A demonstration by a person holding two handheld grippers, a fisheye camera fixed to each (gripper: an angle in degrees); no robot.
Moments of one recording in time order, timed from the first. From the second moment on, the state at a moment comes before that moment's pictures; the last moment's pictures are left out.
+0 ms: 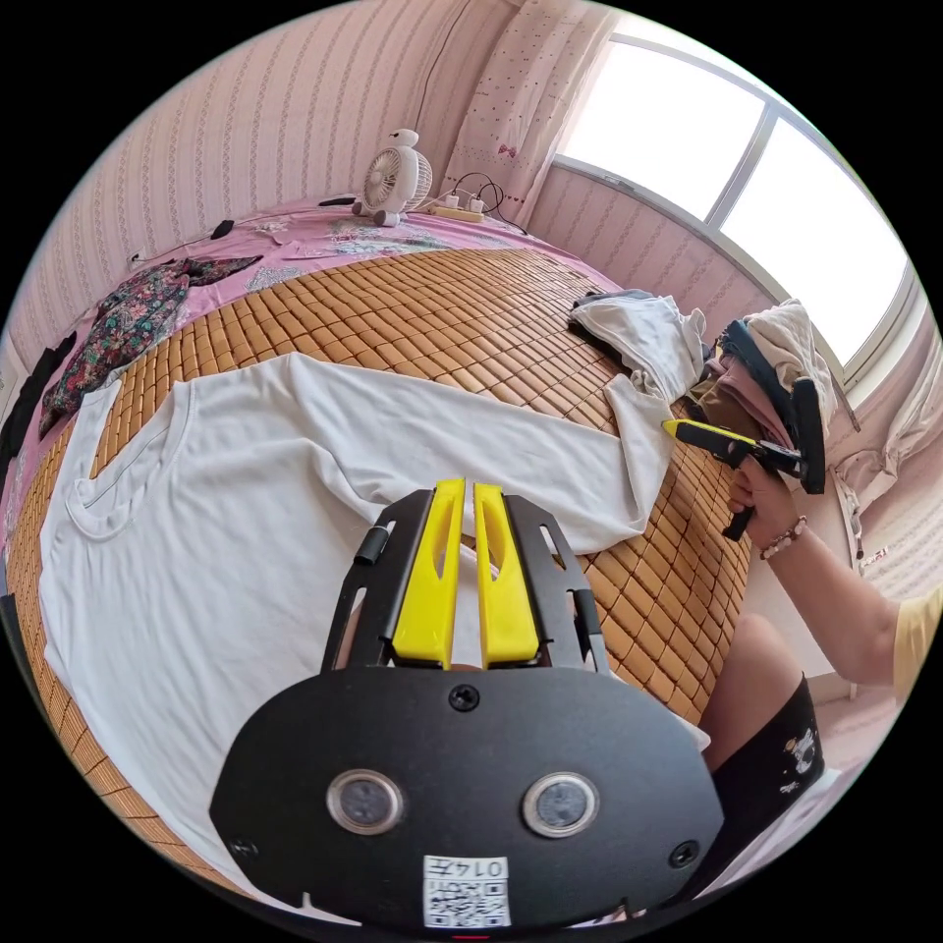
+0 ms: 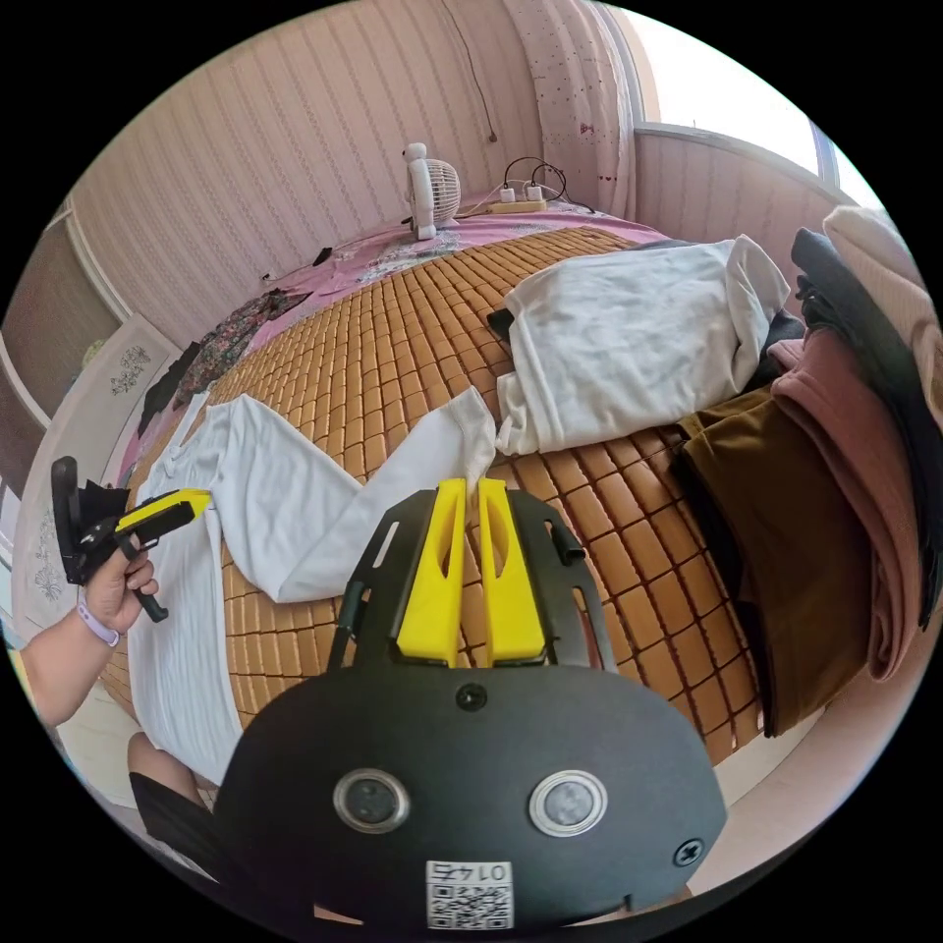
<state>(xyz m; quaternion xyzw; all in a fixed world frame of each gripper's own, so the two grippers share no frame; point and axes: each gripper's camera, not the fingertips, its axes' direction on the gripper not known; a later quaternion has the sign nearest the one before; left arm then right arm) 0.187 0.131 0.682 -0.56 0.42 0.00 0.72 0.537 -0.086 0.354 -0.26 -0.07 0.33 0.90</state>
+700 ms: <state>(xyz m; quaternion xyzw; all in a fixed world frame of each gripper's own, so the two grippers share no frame) 0.306 0.119 0.779 -0.59 0.42 0.08 0.68 0.527 -0.049 0.312 -0.37 -0.08 0.31 0.87</state>
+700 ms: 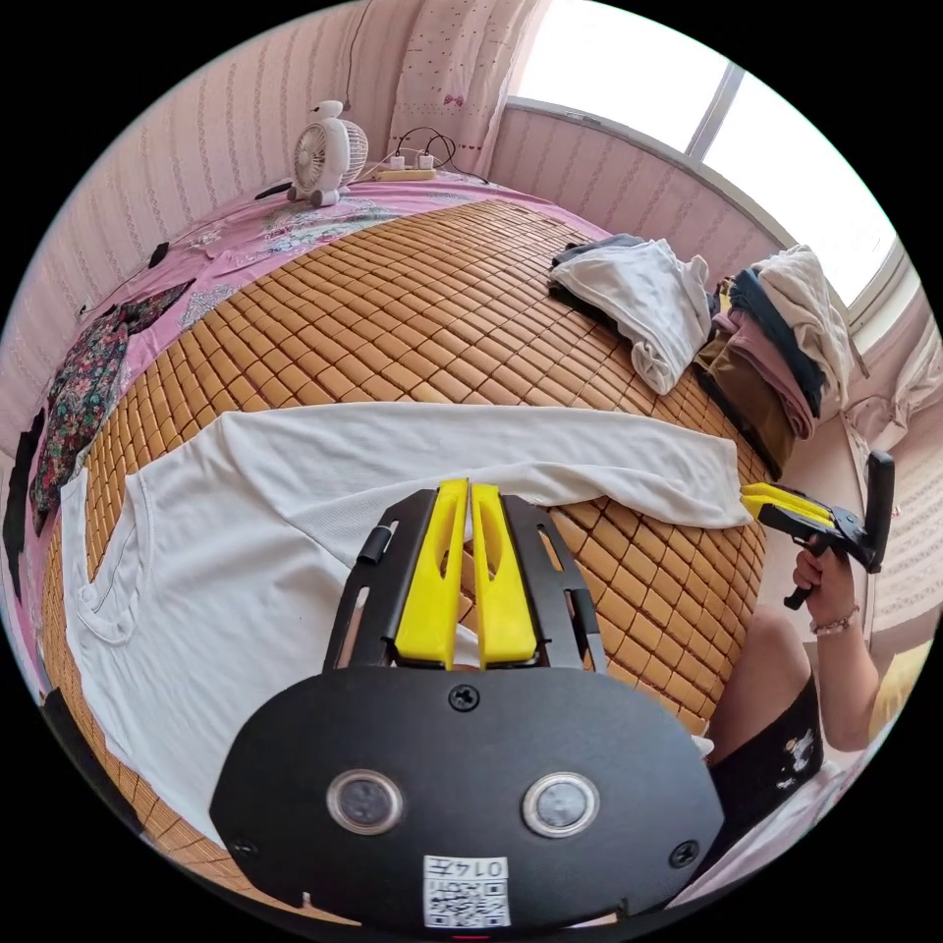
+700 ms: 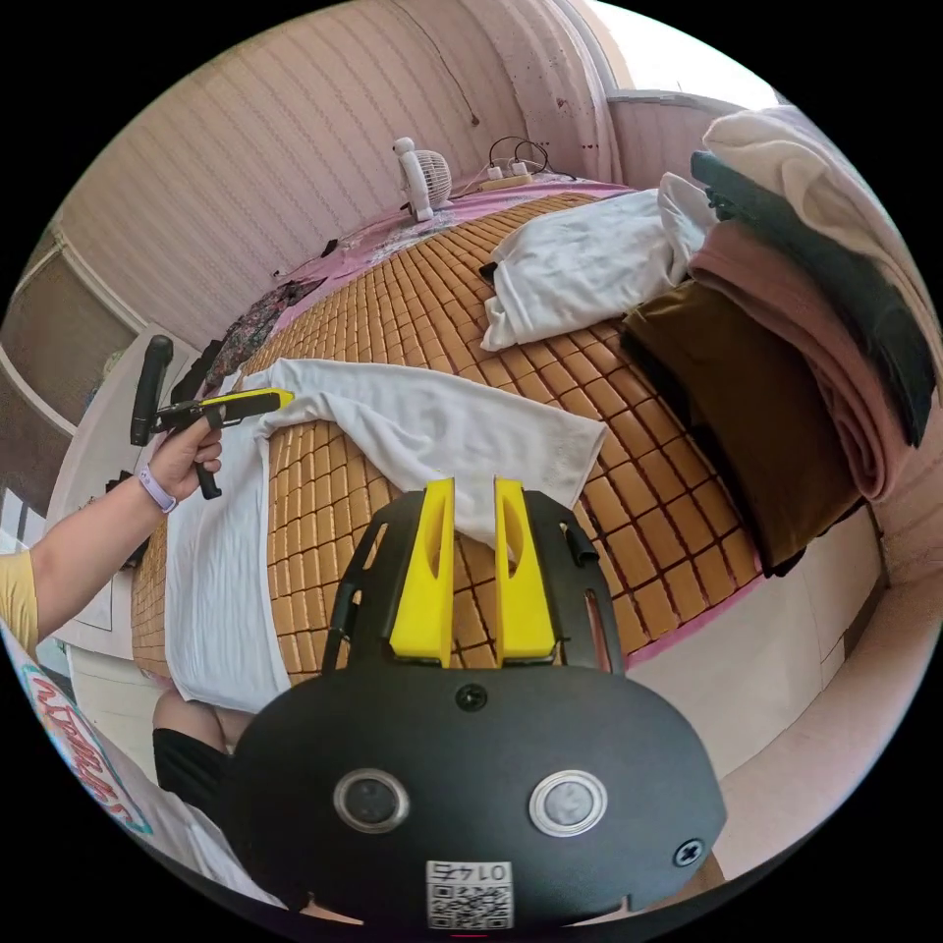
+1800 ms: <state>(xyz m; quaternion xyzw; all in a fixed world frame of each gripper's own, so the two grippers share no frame) 0.345 0.104 0.892 -0.63 0.38 0.04 0.67 0.557 -0.019 0.279 -0.29 0.08 0.36 0.88</state>
